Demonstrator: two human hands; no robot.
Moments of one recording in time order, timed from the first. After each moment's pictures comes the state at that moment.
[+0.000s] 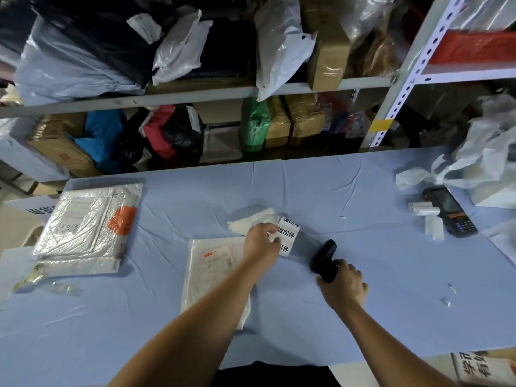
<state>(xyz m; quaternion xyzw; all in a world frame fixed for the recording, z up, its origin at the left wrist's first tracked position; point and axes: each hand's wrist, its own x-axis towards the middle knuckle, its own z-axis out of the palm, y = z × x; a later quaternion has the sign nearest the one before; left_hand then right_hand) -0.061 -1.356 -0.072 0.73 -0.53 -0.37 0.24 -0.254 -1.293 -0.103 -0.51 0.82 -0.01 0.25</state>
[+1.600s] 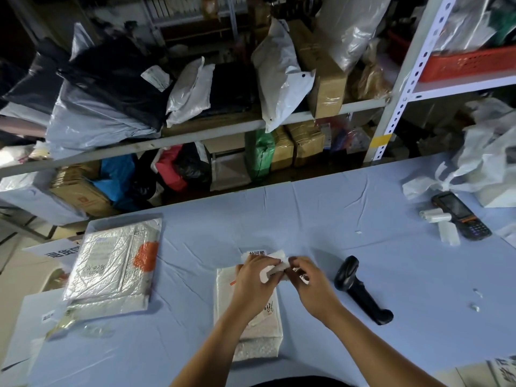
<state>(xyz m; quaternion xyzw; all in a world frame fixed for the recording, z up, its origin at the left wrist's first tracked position) 0.019 -1.311 -0.014 0.65 -0.65 -0.31 0.25 -0.140 -1.304 -0.039 -0.53 0.59 -0.35 0.50</state>
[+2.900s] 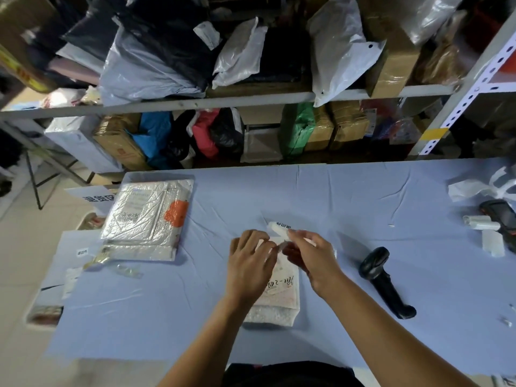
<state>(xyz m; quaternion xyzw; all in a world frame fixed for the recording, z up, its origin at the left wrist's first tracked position) 0.074 -1.270 -0.015 0.60 -0.71 0.05 0.36 -0.073 -1.314 0.002 -0.23 0.59 -0.38 0.68</state>
